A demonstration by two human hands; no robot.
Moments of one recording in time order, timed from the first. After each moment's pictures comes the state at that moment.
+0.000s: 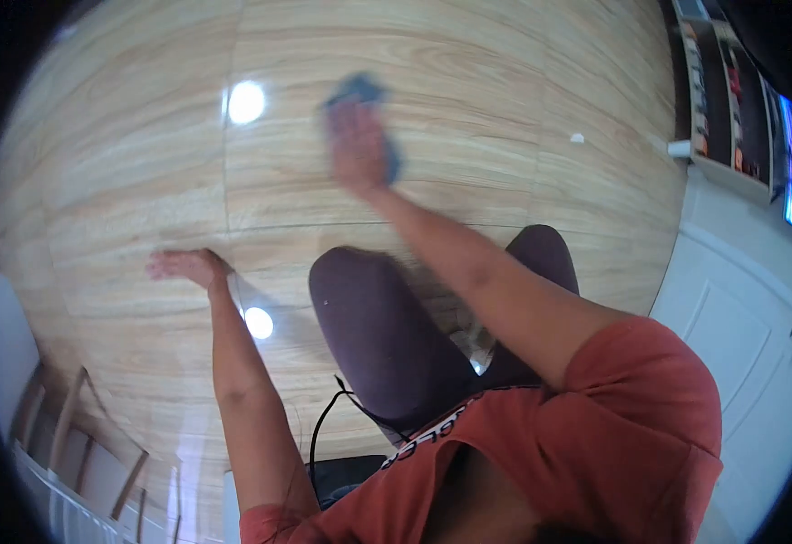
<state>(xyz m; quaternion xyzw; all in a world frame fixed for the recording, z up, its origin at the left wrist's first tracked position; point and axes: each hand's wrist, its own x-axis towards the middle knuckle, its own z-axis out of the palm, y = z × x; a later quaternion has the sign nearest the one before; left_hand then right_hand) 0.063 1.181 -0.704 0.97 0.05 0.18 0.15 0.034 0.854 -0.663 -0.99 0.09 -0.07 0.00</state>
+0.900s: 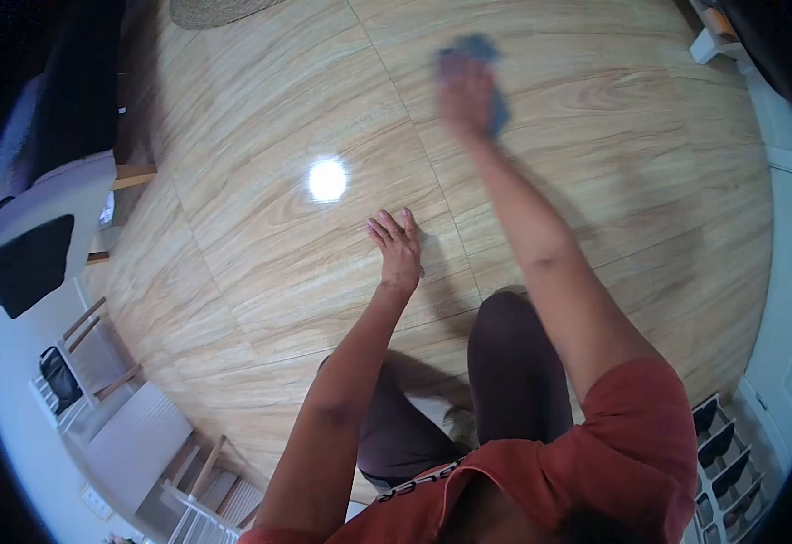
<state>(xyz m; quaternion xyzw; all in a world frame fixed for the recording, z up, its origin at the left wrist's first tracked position) -0.059 0.648 -0.645 0.84 -0.50 -0.21 -0.06 -0.027 0.365 -0.681 -0.90 0.39 -0.19 -0.05</state>
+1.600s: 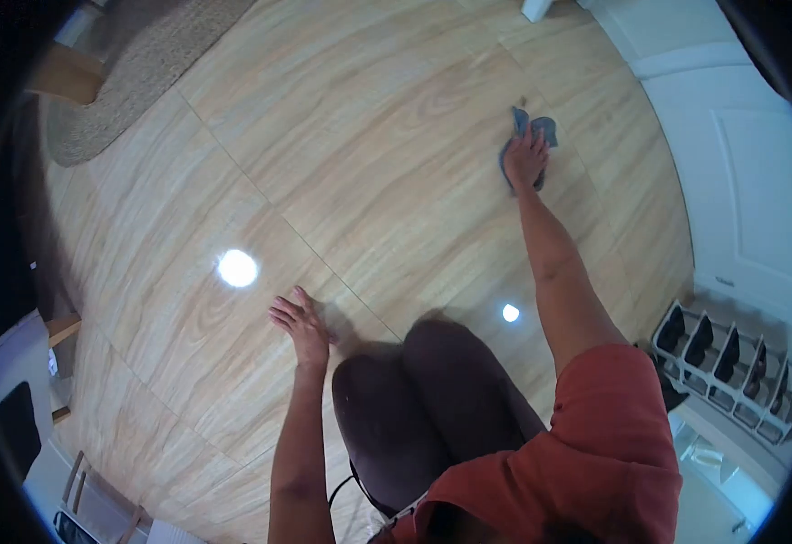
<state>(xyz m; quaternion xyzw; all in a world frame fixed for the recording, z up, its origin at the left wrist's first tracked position) -0.054 0.660 -0.663 0.82 -0.54 -0.16 -0.08 -0.367 0.230 -0.697 -0.73 0.65 -0.20 -0.10</state>
